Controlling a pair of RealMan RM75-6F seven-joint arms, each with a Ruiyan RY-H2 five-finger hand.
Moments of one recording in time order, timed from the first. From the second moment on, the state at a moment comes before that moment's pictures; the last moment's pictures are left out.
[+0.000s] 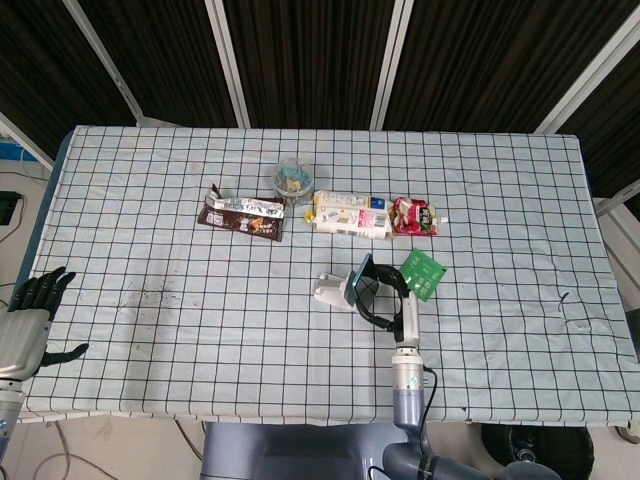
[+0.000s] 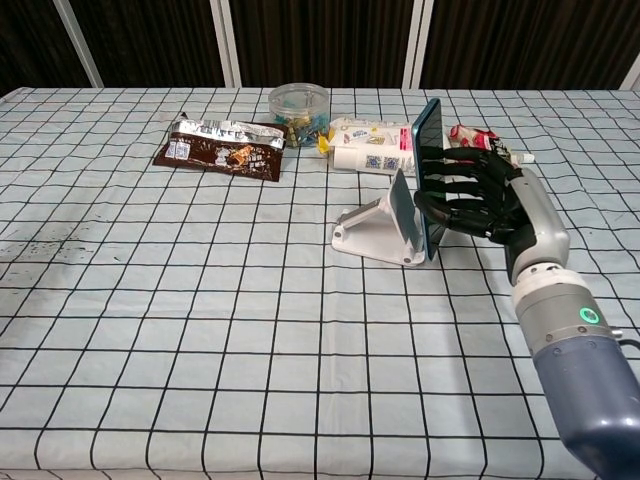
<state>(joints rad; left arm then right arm) -0.16 -1.11 -0.04 -1.67 1.41 1.35 0.05 0.42 -2.22 0.34 -0.95 -1.33 1.37 0.74</state>
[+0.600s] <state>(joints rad) -0.16 -1.10 -0.04 -1.67 1.41 1.35 0.04 0.43 -2.22 0.36 -0.99 -1.33 1.38 0.73</state>
